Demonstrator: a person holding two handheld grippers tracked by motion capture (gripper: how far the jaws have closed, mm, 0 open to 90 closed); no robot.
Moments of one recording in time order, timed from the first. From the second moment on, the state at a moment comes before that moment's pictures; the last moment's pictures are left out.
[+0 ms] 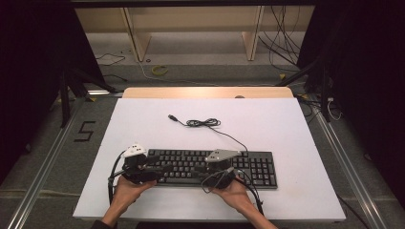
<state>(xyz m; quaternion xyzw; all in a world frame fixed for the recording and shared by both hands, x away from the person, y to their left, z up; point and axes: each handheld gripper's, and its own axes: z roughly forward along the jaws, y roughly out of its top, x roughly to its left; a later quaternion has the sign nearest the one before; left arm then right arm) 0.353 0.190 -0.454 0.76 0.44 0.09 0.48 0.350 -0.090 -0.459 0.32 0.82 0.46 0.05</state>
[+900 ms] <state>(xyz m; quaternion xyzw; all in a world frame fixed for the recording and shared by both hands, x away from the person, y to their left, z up) 0.341 0.195 -0.457 0.75 0.43 0.09 0.49 0.362 -0.069 -0.471 0.32 0.84 0.43 0.05</state>
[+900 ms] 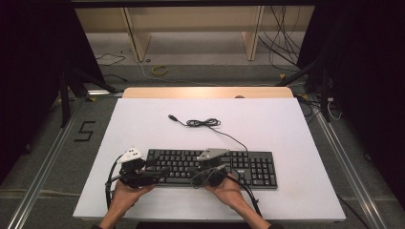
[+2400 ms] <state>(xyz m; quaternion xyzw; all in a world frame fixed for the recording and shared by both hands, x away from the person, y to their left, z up) 0.338 0.198 -0.460 0.75 0.43 0.10 0.49 0.366 -0.059 -0.484 0.32 0.85 0.40 0.05</state>
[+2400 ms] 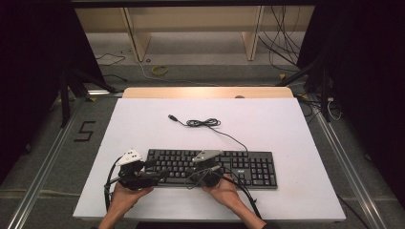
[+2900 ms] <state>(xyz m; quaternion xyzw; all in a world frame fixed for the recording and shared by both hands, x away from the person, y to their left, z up) 0.338 0.200 -0.461 0.75 0.43 0.10 0.49 0.366 -0.068 -0.477 0.33 0.84 0.43 0.05</state>
